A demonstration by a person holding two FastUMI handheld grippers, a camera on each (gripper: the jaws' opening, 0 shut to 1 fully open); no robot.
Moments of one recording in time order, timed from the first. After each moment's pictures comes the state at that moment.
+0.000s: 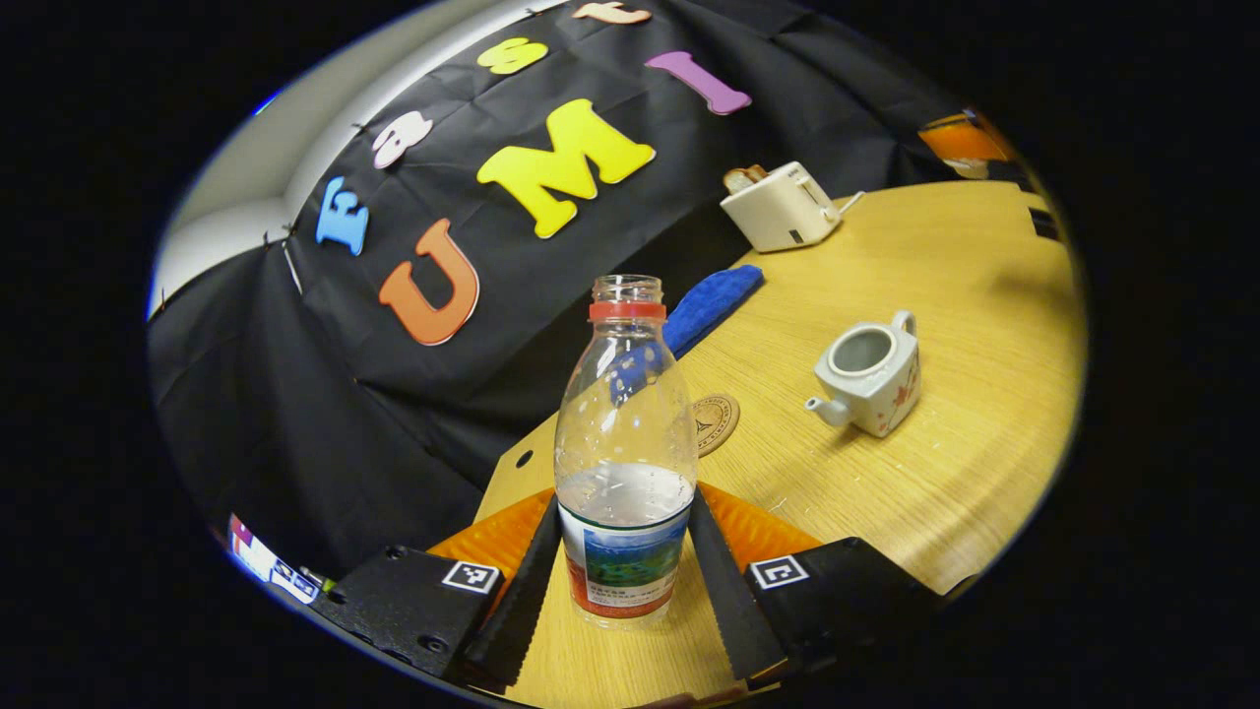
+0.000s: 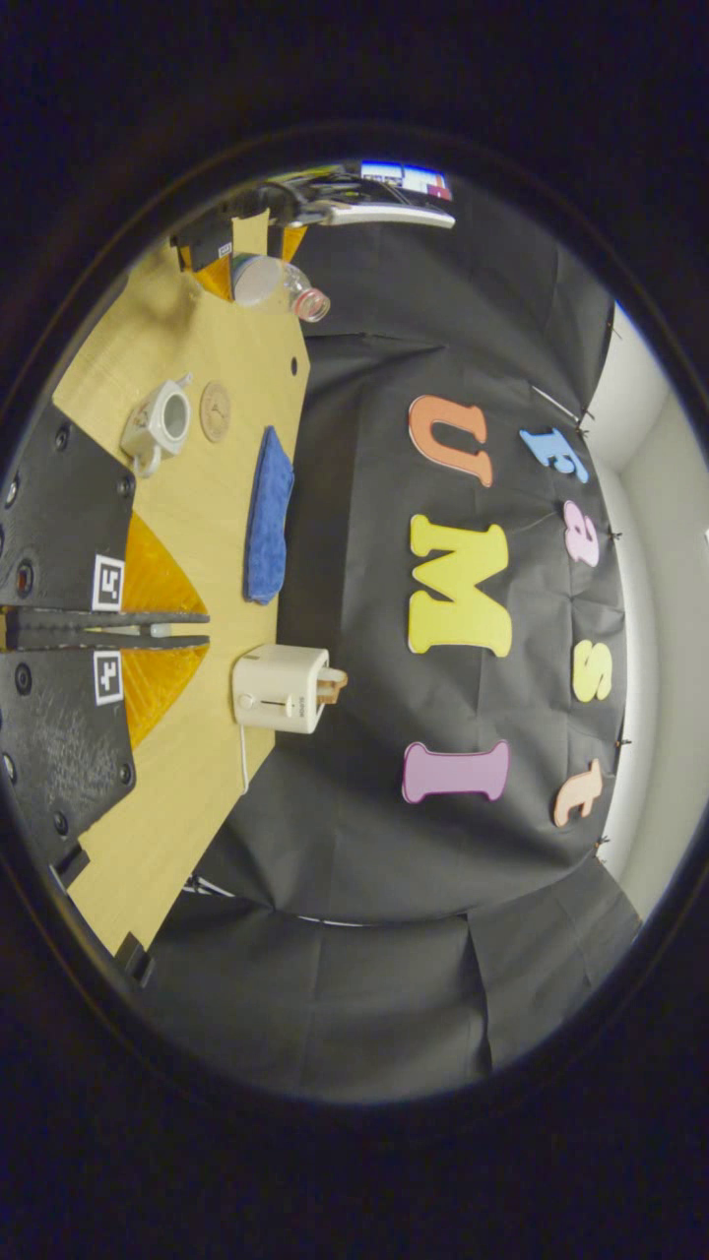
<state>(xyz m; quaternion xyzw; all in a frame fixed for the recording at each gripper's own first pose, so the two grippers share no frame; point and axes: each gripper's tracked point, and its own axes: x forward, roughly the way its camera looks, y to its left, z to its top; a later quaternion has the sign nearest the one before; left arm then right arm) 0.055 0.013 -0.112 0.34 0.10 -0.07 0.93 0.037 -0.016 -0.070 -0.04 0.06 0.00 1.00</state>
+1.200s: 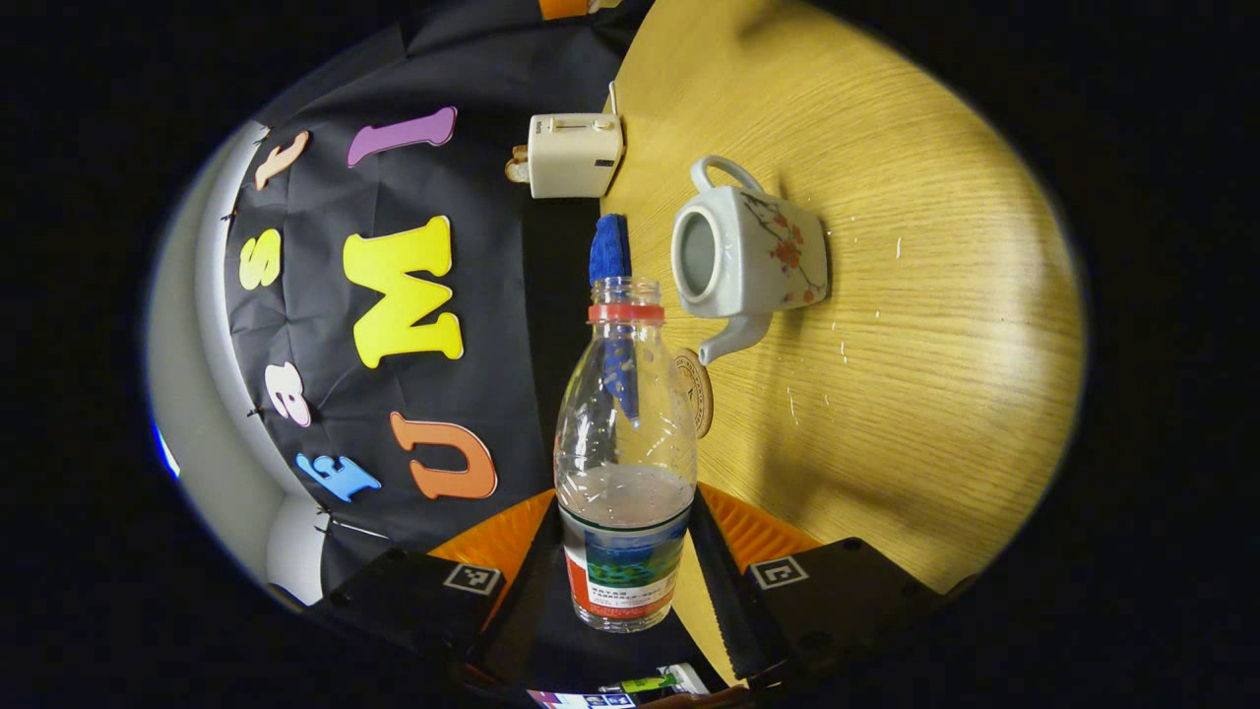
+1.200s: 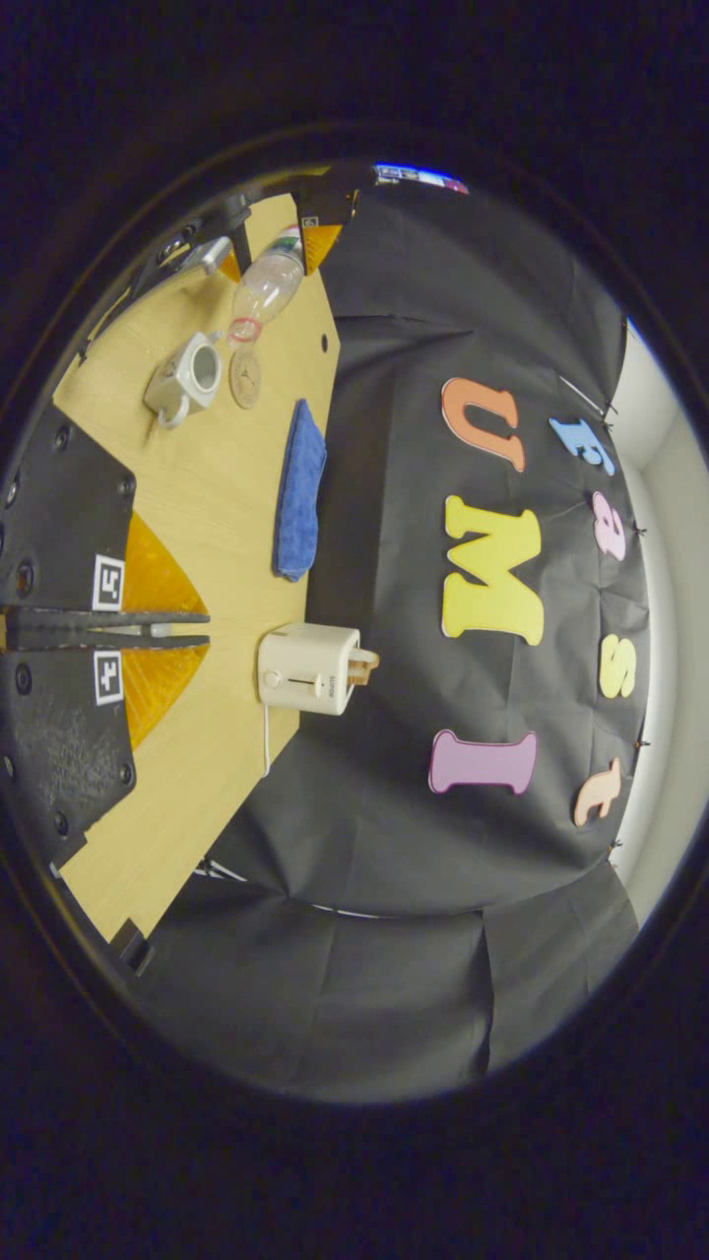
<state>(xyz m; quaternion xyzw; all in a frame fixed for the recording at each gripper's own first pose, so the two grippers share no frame) 0.044 -0.022 -0.108 0.71 0.09 -0.06 0.70 0.049 -0.039 -0.091 -0.06 0.10 -0.02 0.99</state>
